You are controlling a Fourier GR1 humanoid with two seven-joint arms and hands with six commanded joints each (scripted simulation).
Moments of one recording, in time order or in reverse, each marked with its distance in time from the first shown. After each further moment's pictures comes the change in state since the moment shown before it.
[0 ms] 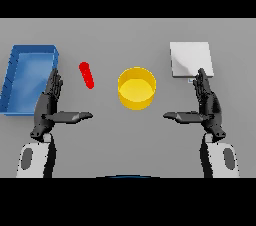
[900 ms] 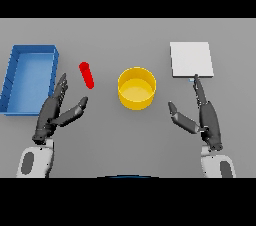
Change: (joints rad) left arm 0.044 0.064 -0.105 -0.069 -0.149 -0.018 0.059; right arm 0.123 -0.042 0.135 -0.143 0.264 -0.071 -0.080
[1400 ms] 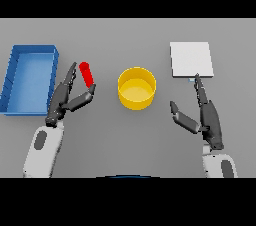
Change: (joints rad) left arm -0.227 -0.019 0.046 0.319 -0.040 0.039 -0.101; right arm -0.008 -0.009 -0.011 0.013 -0.013 0.009 -0.012
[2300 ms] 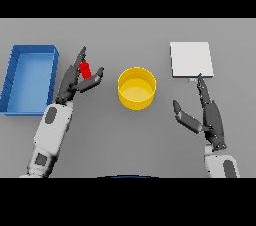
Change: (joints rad) left arm -0.282 -0.019 0.083 0.350 0.015 0.015 -0.084; right arm 0.003 -0.009 -0.013 -0.010 -0.011 0.002 0.010
